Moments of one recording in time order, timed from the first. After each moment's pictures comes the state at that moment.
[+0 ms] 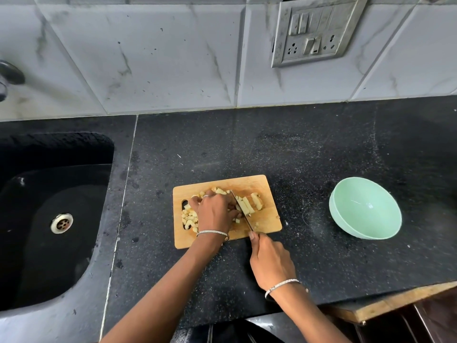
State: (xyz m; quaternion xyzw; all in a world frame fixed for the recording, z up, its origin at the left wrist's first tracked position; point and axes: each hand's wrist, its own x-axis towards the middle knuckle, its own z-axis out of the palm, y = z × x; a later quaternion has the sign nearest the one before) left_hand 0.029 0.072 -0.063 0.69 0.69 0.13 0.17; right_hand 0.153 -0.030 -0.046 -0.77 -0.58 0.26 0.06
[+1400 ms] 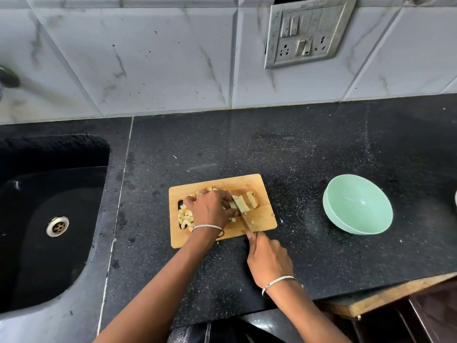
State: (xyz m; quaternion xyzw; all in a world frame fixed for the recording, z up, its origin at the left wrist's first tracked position) left_hand 0.029 0.075 -0.053 0.67 0.70 0.14 0.20; right_hand 0.156 -0.033 -0.048 -0.77 -0.59 0.22 0.05
